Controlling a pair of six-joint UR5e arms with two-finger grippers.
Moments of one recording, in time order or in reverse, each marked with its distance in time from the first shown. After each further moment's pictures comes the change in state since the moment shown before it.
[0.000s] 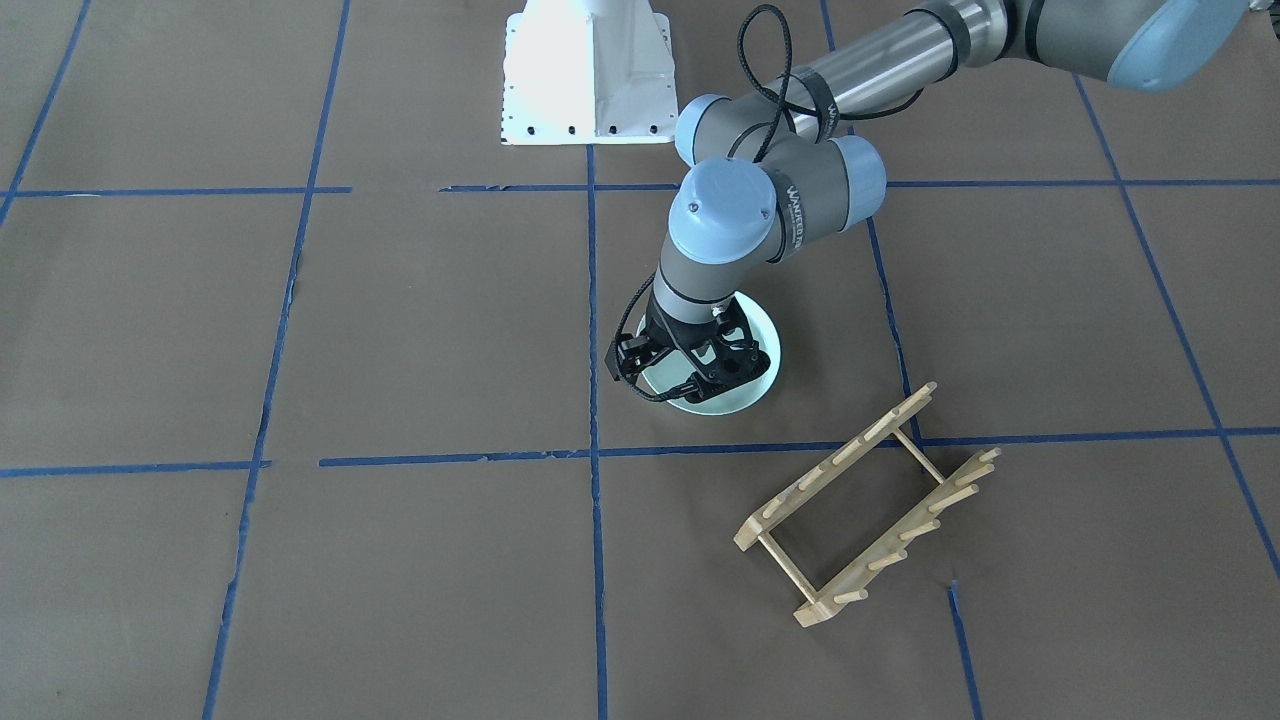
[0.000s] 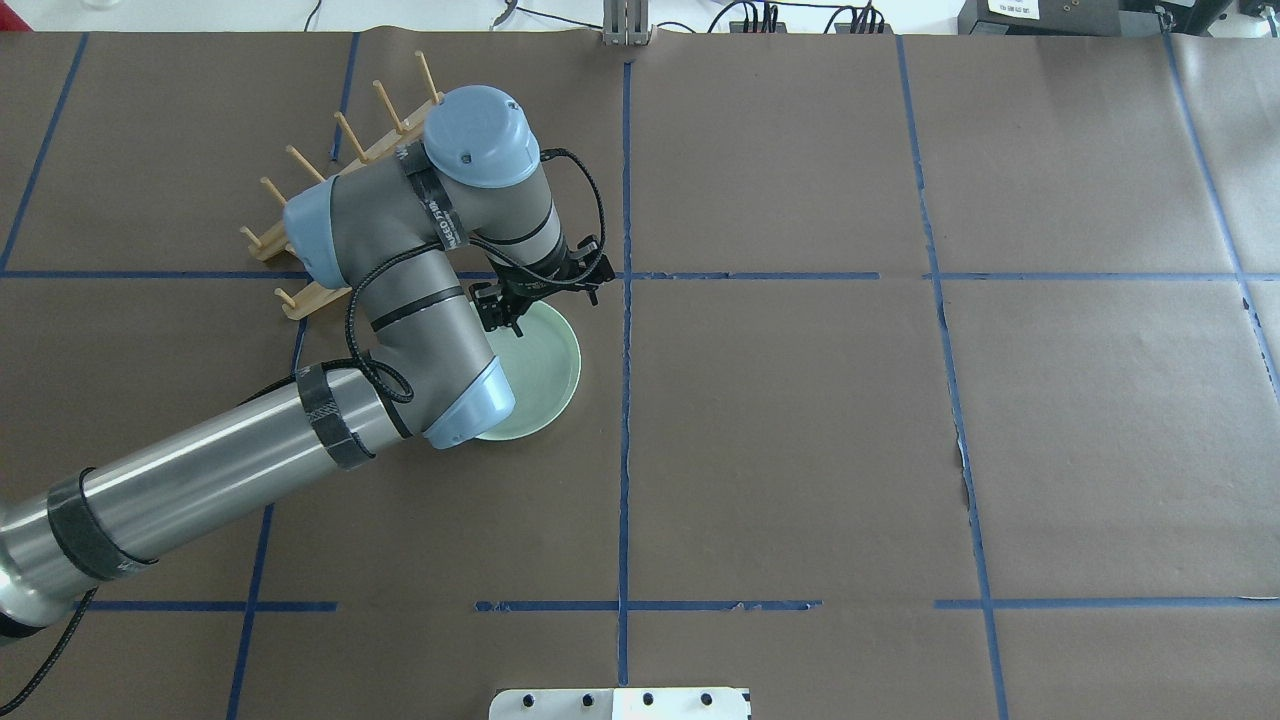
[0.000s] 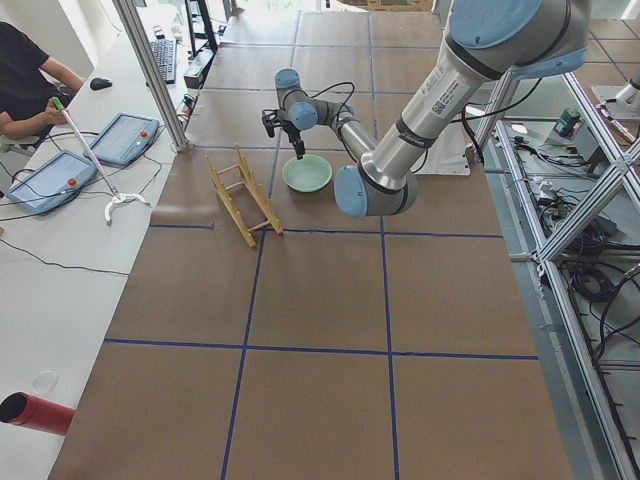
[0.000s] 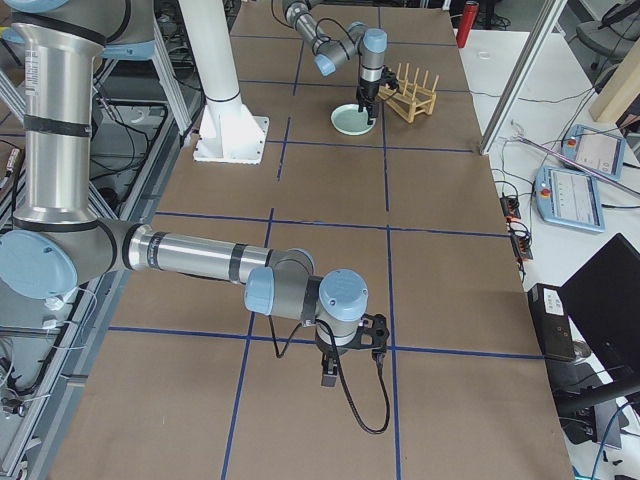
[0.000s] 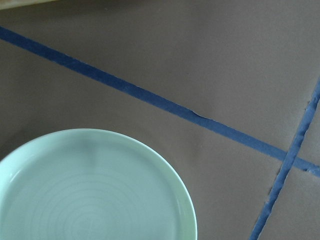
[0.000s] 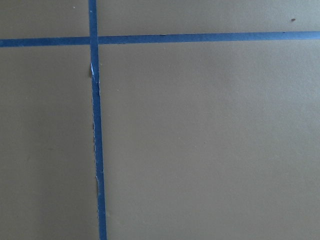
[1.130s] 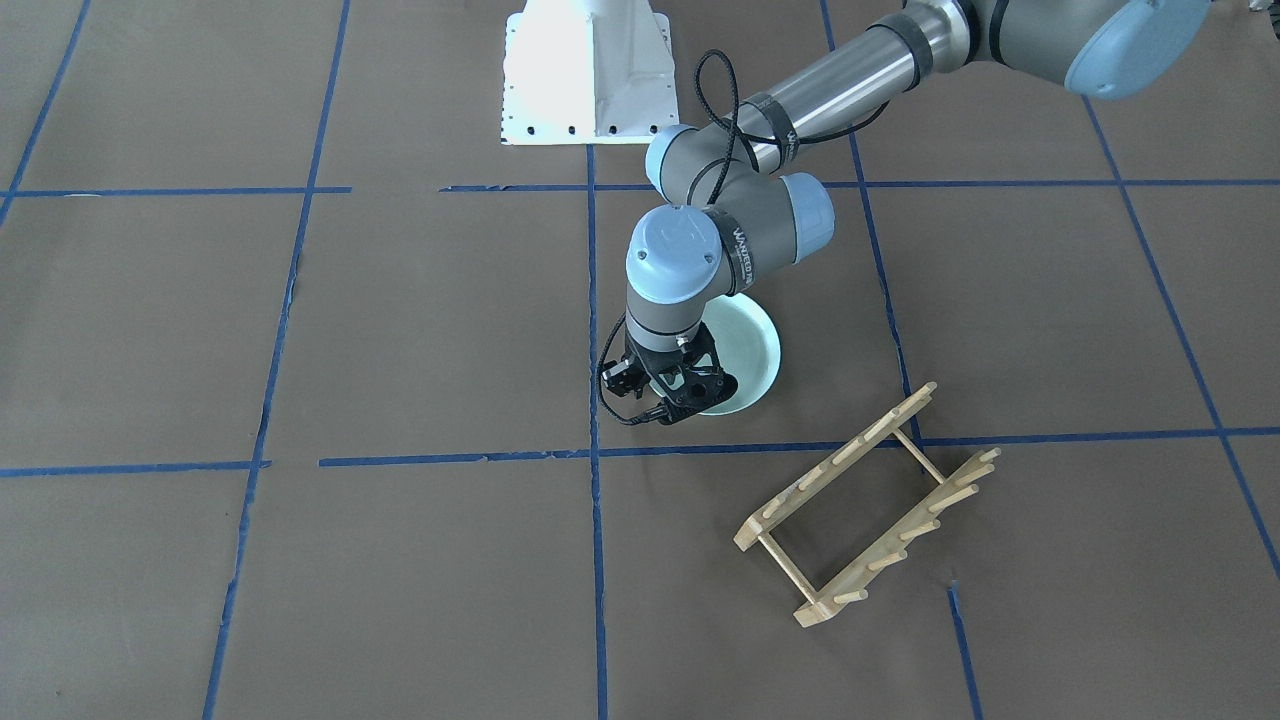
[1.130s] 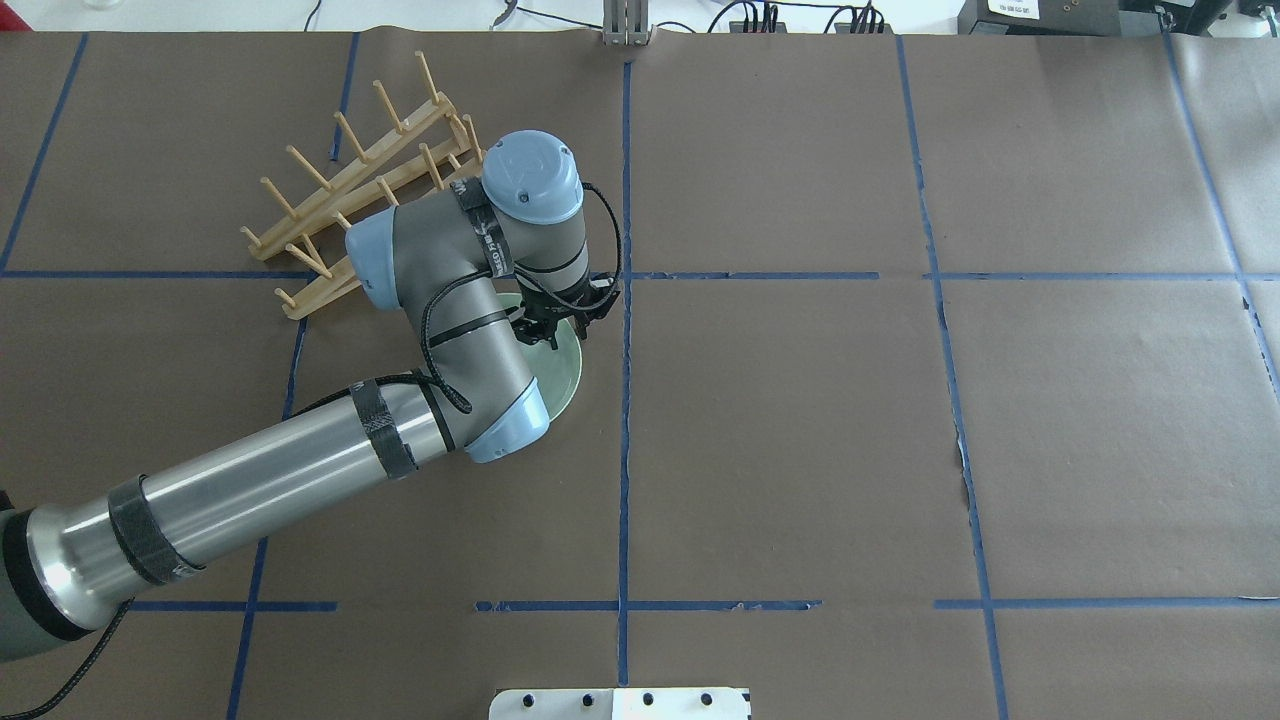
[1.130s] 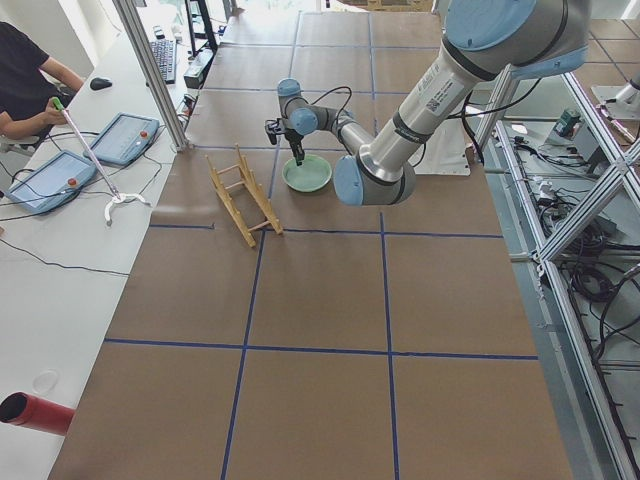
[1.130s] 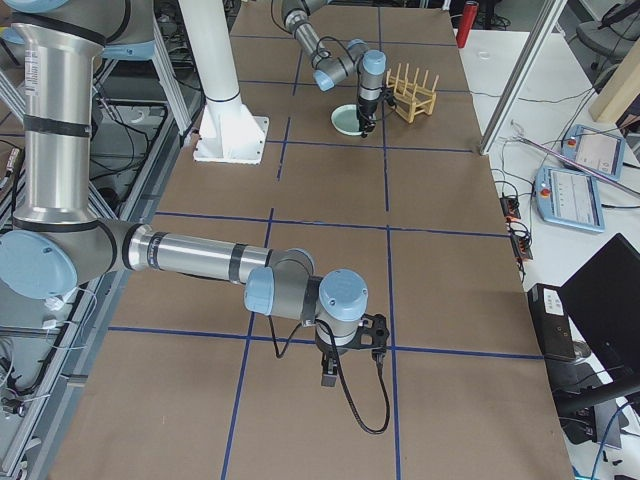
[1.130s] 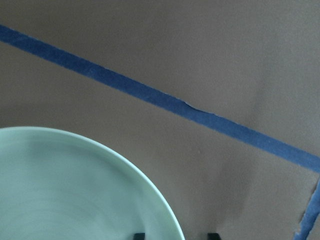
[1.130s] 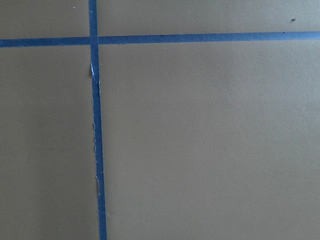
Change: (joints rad) left arm 0.041 -0.050 0.132 -0.025 0.049 0.007; right arm 0.000 0.000 0.000 0.000 0.000 0.000
